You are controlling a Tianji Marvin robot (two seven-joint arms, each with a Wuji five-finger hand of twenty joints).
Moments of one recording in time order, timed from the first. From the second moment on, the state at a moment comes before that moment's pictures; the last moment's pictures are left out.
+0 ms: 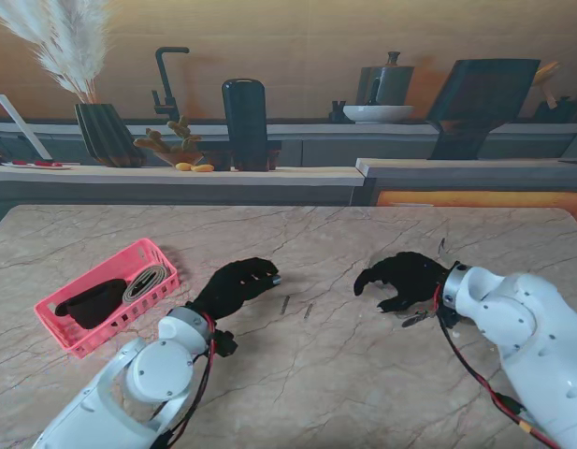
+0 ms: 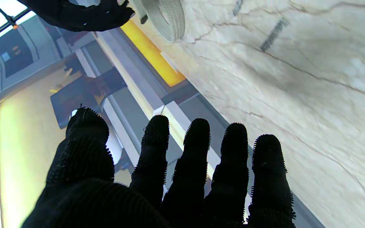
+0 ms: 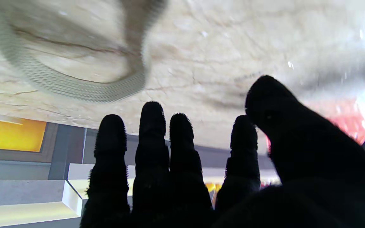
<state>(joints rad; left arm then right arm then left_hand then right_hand) 1.53 -1.16 -1.06 -1.67 0.25 0.07 0.10 -1.41 -0.99 1.38 -1.51 -0.90 -0.58 0.42 0.88 -0.15 0.00 -0.06 0.60 0.12 0.46 0.49 0.69 0.25 0.33 0.43 0.50 0.35 0.43 0.55 0.12 0.35 0.94 0.50 0.61 -0.58 0.80 -0.07 0.40 -0.35 0.61 0.53 0.65 0.07 0.35 0.33 0.68 0.05 0.29 0.52 0.35 0.17 0.75 0.70</state>
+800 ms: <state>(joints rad) 1.51 -1.18 -1.05 -1.63 0.20 0.08 0.09 -1.37 -0.94 1.35 -1.42 -1.29 -0.71 0.31 0.88 -0.15 0.00 -0.06 0.62 0.12 0.46 0.49 0.72 0.26 0.33 0.43 0.50 0.35 0.42 0.55 0.12 0.36 0.94 0.50 0.57 -0.68 0.85 -0.07 0.15 -0.40 0.61 0.50 0.57 0.03 0.46 0.38 0.68 0.02 0.38 0.57 0.36 0.13 0.73 0.71</state>
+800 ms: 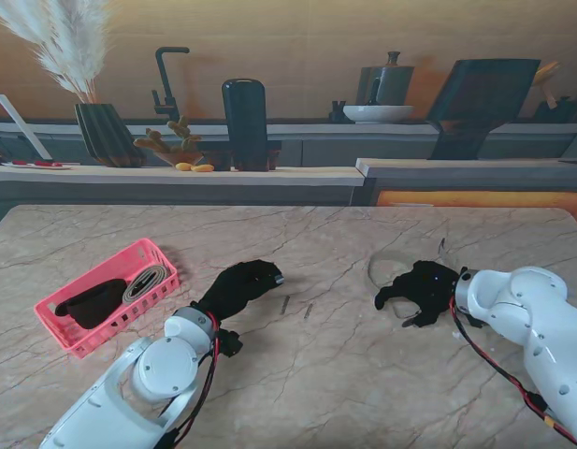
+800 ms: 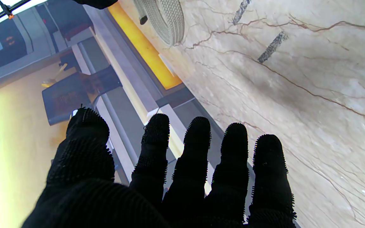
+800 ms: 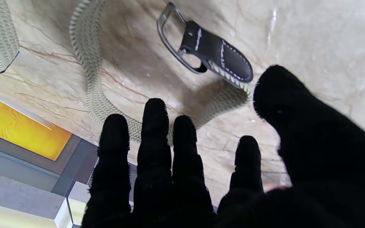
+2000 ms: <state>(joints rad) 1.50 -1.18 -1.05 -1.62 0.18 0.11 0.09 -1.21 -0.95 1.12 -1.12 -1.21 -0.52 0.09 0.88 -0.15 0.00 -0.06 0.62 0.12 0.46 0.49 0.73 0.26 0.32 0.43 0.50 0.35 0.42 0.55 0.12 0.37 0.94 0.50 0.64 -0.62 0.80 -0.21 0.72 -0.34 0.97 0.17 0.71 0.02 0.62 0.45 0.70 0.00 0.57 0.66 0.38 0.12 0.87 0.69</state>
